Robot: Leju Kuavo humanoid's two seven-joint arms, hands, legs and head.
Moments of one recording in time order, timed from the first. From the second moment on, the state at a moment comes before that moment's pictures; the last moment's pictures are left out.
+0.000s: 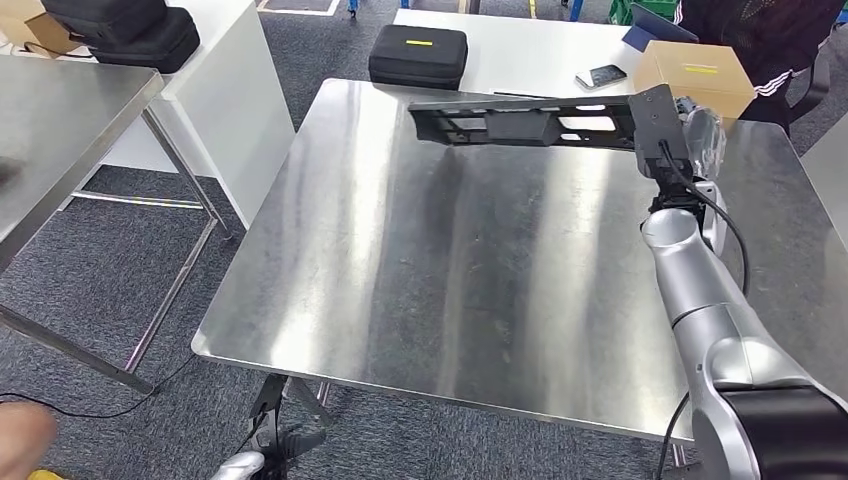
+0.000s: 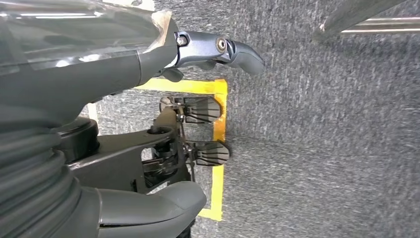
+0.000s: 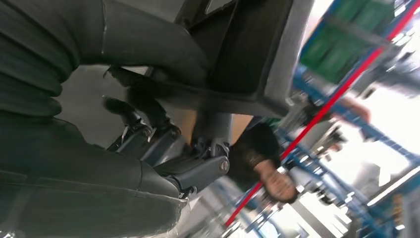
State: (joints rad) left arm -0.33 -0.07 -0.30 -0.40 0.46 0.19 0.19; right arm -0.98 -0.18 0.25 -0.67 0.43 -0.52 -0.06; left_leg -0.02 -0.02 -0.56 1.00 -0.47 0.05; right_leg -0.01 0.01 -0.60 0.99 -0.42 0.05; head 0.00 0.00
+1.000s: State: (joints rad) left arm -0.34 -0.05 -0.35 -0.38 0.47 0.21 0.18; right arm -1.05 -0.25 0.23 -0.53 0.30 -0.36 -0.08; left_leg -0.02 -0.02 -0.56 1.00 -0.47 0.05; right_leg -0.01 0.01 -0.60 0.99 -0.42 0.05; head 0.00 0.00
